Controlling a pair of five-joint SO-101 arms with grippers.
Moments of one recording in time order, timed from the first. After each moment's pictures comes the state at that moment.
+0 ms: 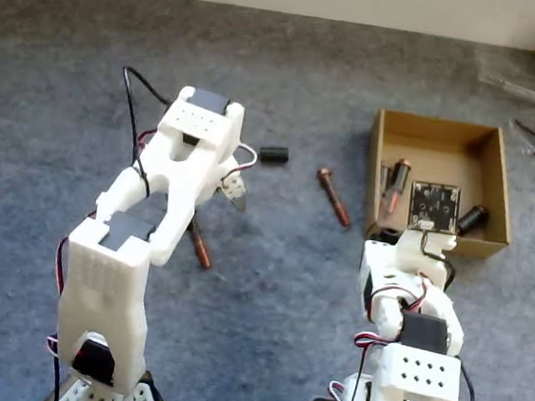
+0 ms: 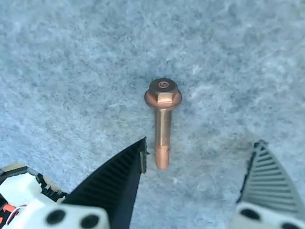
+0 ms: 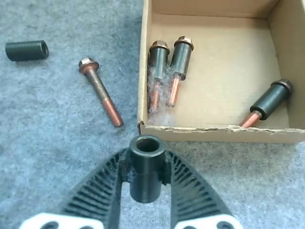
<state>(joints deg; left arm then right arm) 10.0 30.8 -13.1 96.5 51.9 0.3 -66.1 72.6 42.9 7.3</state>
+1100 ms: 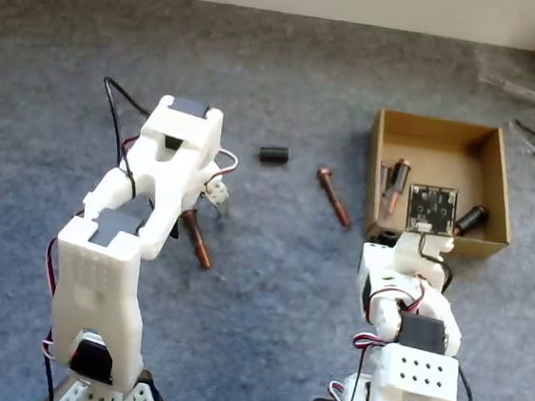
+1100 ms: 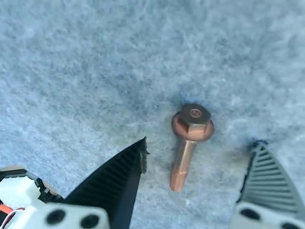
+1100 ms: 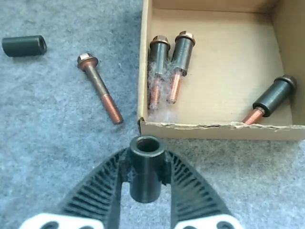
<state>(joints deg) 5.7 30.9 -6.8 91.5 51.9 0.3 -66.1 74.2 41.5 7.3</state>
